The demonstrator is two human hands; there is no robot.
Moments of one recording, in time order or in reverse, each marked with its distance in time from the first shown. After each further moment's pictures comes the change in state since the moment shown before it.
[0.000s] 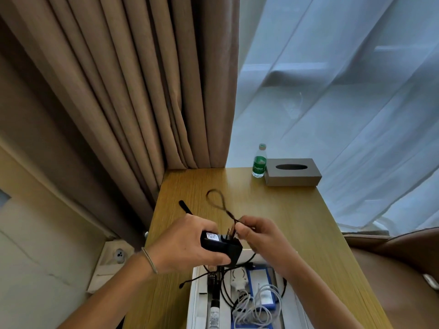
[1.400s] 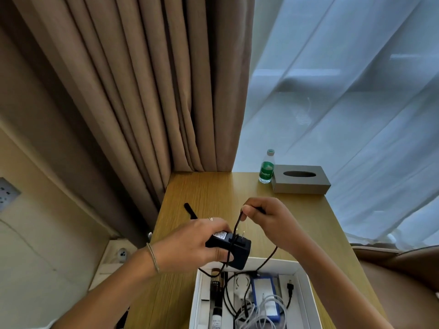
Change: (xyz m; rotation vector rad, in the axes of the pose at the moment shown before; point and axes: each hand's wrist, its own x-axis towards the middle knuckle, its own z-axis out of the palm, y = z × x) left_hand 0.010 -0.008 -0.008 -0.041 -0.120 0.100; right_hand 0.038 -0.035 -0.022 -0.429 0.040 -0.080
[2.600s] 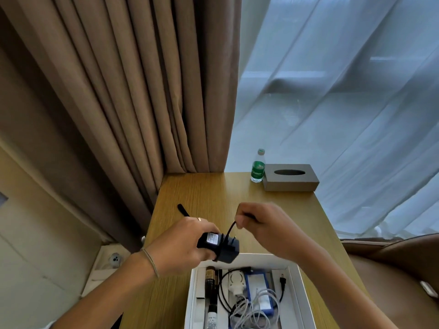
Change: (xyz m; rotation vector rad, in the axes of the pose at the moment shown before) left_hand -0.003 -0.015 0.016 0.193 0.147 -0.063; right_hand -0.029 -0.038 -0.006 -0.404 -0.096 0.015
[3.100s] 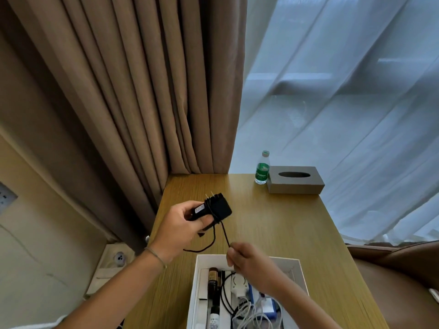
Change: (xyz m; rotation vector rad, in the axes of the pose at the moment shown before) left_hand 0.011 -0.009 0.002 -0.736 0.402 -0.240; right_hand -0.010 0.038 0.098 0.513 -0.184 0.274
